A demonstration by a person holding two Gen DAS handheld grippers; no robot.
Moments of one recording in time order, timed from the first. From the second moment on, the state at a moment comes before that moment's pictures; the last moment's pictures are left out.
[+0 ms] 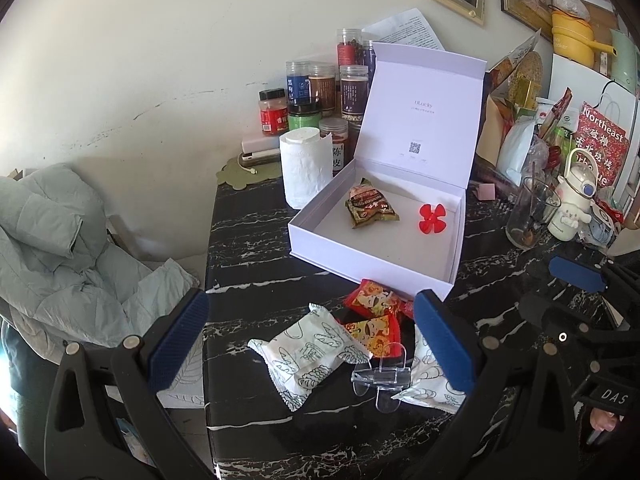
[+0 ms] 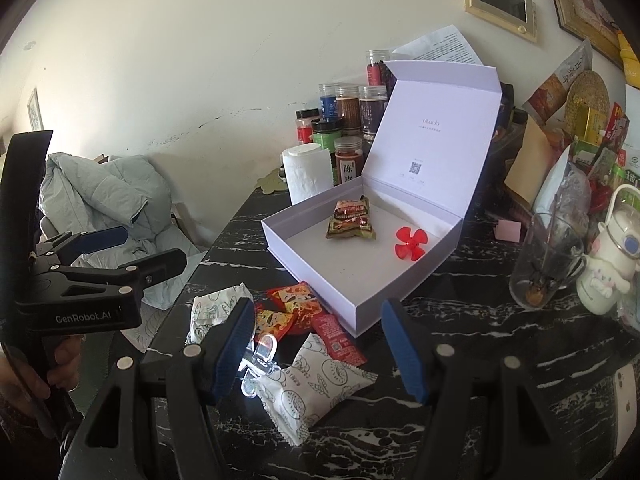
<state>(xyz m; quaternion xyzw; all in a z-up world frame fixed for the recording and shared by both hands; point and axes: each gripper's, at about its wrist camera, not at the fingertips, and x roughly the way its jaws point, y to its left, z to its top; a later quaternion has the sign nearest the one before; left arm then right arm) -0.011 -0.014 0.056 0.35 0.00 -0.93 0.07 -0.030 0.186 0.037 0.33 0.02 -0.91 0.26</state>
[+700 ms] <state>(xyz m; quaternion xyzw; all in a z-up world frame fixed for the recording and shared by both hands) -0.020 -0.031 -0.005 0.40 0.02 -0.91 0.04 -0.034 0.166 -0.023 0.38 0.02 -0.88 0.28</state>
